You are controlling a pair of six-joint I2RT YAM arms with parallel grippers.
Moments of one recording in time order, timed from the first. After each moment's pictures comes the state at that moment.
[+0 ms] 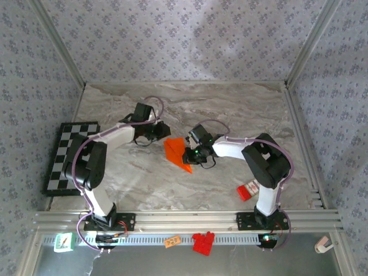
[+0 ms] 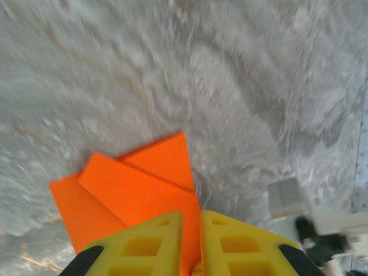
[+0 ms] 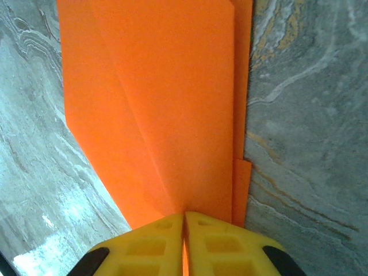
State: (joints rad) left arm -0.41 1.75 1.07 -0.26 0.51 -0.67; right arm 0.70 1.84 1.01 -0.27 -0.40 0.59
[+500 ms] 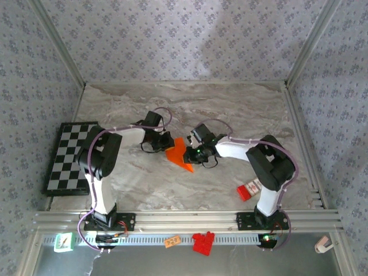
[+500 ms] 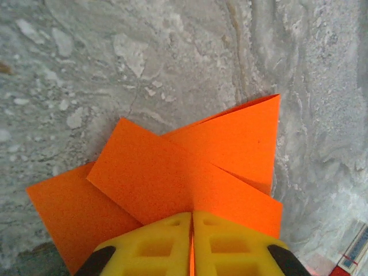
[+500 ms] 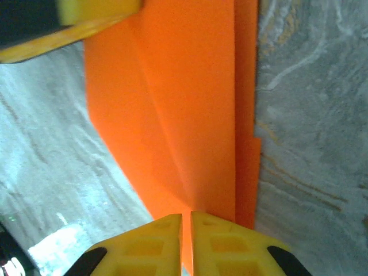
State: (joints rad) left arm -0.46 1.92 1.10 -0.30 0.48 -0.72; right arm 0.68 1.77 0.98 -0.26 -0.43 0.60
